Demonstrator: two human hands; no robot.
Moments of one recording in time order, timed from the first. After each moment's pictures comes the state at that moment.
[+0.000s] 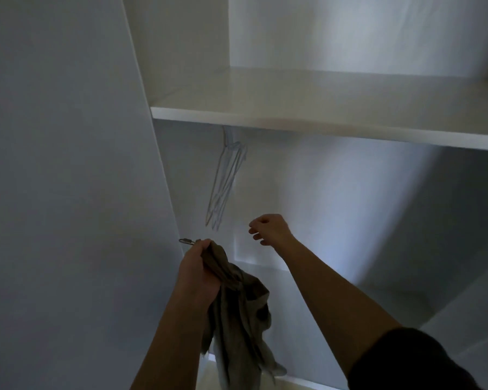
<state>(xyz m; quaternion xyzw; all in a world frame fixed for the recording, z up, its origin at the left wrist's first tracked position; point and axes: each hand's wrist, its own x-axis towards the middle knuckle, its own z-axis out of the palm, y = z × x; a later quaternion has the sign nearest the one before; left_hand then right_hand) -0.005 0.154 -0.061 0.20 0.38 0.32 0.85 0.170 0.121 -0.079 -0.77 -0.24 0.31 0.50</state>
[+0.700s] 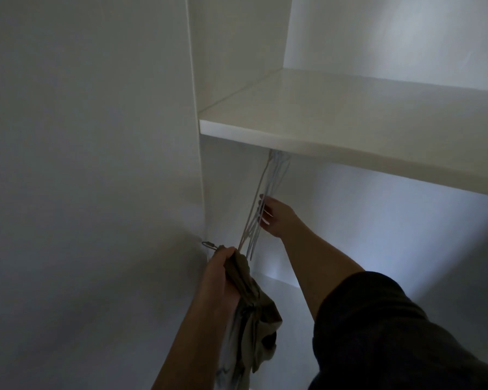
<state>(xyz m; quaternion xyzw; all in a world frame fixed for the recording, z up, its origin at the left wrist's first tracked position) 0.021 0.238 -0.067 0.21 0.38 0.29 0.85 0.213 0.289 -0.081 -0.54 -0.04 0.48 0.69</state>
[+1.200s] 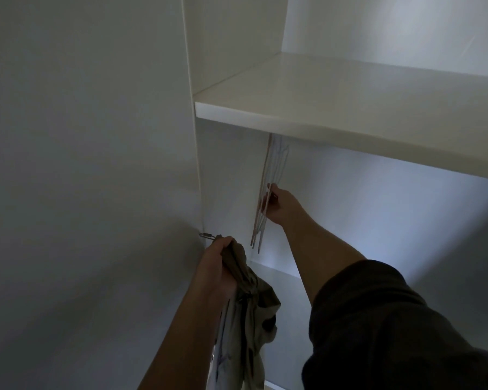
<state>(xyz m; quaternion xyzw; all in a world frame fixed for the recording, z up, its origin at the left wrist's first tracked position) 0.023 0.247 -0.077 0.20 0.38 0.28 0.86 0.223 0.293 -0.088 -0.47 0.02 0.47 0.74</state>
